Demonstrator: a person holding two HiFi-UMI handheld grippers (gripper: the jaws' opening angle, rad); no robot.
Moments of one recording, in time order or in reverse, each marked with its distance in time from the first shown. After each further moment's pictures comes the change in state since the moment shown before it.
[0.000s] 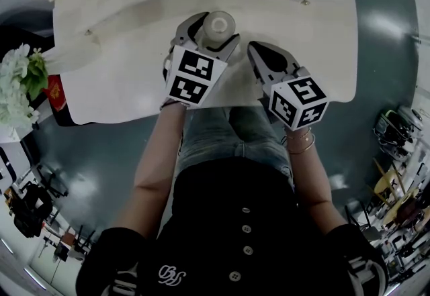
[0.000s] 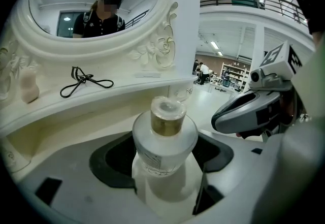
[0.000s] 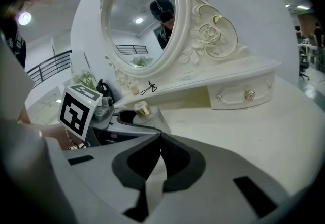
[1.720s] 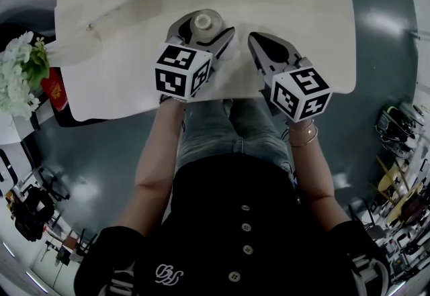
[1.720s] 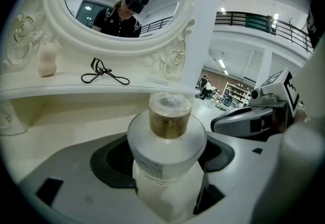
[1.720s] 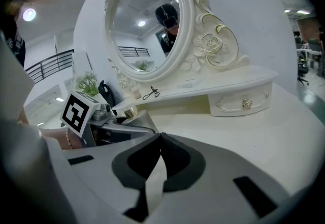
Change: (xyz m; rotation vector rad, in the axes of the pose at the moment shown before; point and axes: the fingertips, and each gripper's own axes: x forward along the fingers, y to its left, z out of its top) left arm -0.020 0.002 -0.001 -0.208 -0.103 -0.034; right arm -0.012 0.006 0.009 -0.029 -0.038 -0.013
